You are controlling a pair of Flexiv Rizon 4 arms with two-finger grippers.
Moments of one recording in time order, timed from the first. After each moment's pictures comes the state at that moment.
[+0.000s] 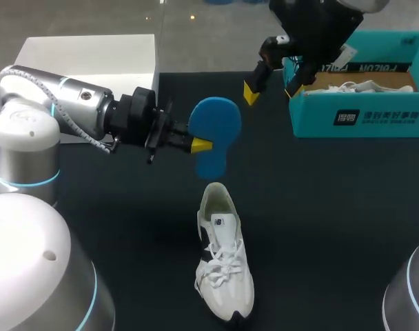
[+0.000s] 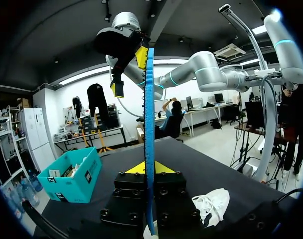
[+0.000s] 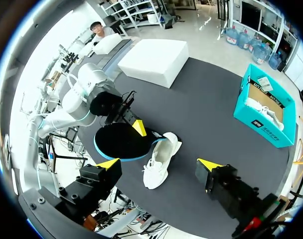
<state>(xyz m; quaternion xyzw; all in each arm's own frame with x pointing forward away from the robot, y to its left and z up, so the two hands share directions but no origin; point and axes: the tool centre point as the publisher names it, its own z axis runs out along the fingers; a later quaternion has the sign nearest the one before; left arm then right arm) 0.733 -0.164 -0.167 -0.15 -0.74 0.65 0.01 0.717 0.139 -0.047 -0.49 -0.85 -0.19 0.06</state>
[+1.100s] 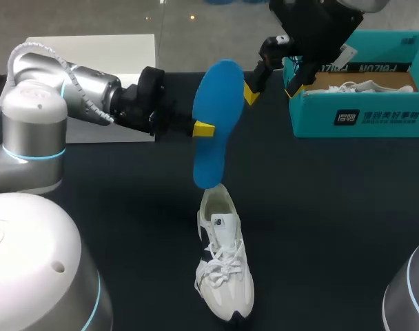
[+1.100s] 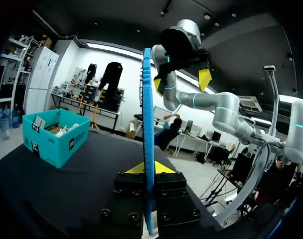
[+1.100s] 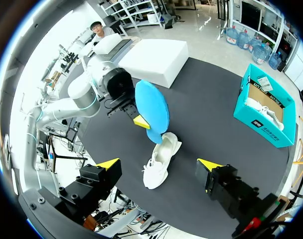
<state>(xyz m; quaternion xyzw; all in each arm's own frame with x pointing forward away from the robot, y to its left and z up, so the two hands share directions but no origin) 0.761 -0.167 -0.165 0.04 -0.75 0.63 0.21 0.717 0.139 -0.046 -0.49 -0.85 -0.19 0.06</state>
